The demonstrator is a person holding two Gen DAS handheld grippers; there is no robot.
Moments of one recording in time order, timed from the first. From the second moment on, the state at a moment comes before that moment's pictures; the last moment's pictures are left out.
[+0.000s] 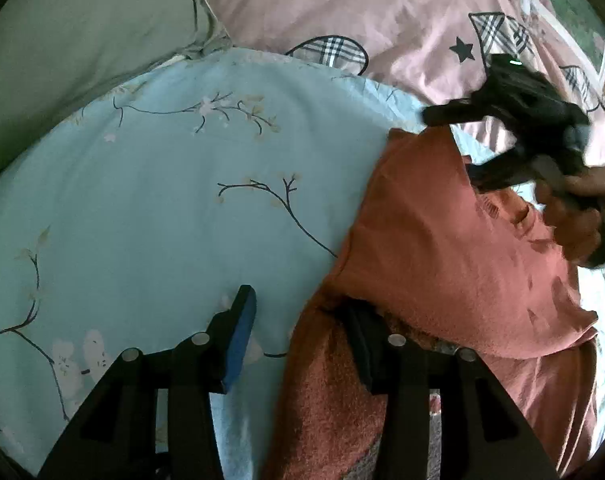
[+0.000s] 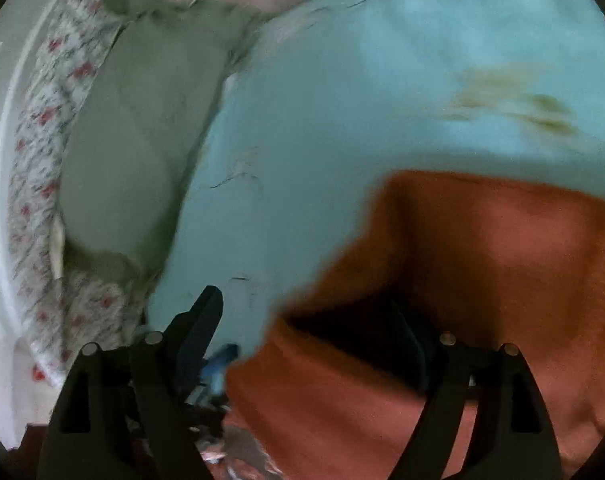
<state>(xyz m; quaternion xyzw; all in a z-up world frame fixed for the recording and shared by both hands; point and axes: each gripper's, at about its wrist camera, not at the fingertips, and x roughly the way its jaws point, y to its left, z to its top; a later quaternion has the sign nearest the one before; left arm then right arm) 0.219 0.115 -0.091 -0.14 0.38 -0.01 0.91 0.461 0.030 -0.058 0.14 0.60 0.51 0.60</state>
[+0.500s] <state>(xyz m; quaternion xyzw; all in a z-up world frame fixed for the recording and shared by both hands) 0.204 0.128 -0.085 -0.17 0.34 0.00 0.92 0.428 -0.076 -0.018 0.24 0.46 0.38 0.77</state>
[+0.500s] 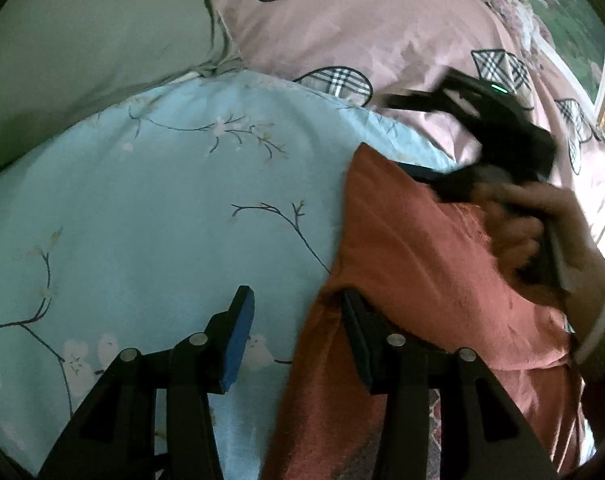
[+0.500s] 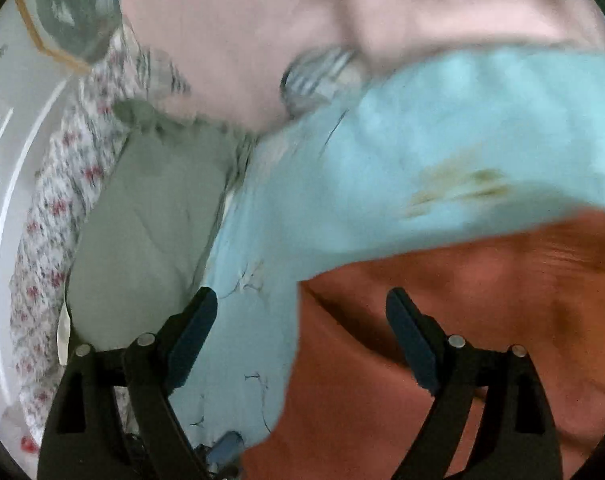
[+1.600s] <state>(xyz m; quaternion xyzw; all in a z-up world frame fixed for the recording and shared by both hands) 0.202 0.117 -0.056 -0.05 0.44 -0.05 0.90 0.146 -0.360 -0.020 0.20 0.43 0.07 0.88</state>
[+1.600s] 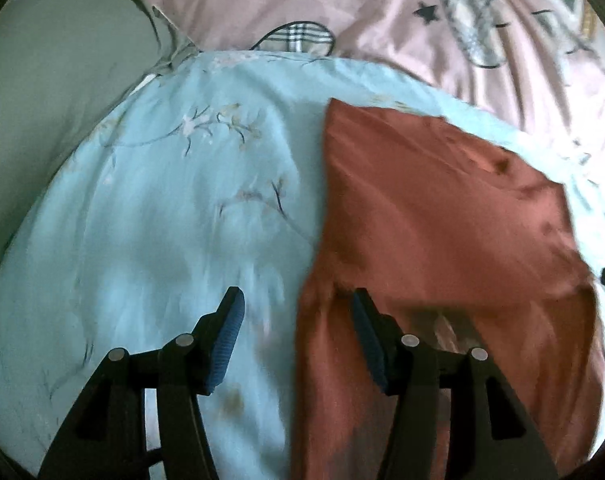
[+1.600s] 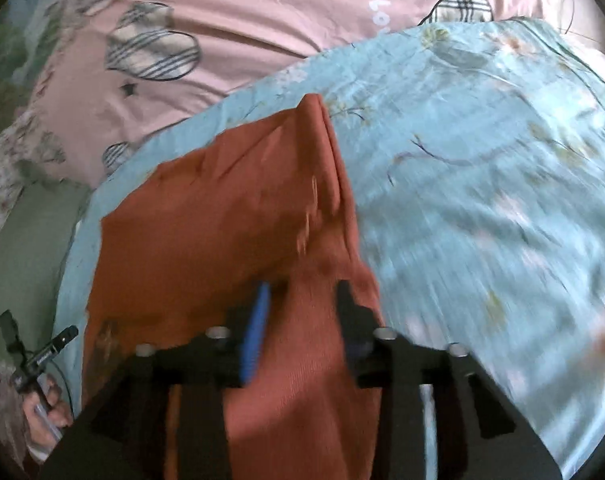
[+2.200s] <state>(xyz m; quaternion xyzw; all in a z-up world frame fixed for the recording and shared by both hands) -0.019 0.118 -0.088 -0.03 0.49 -0.13 0.86 -0.019 -0.347 -0.071 0.24 0.48 0.13 0.83</state>
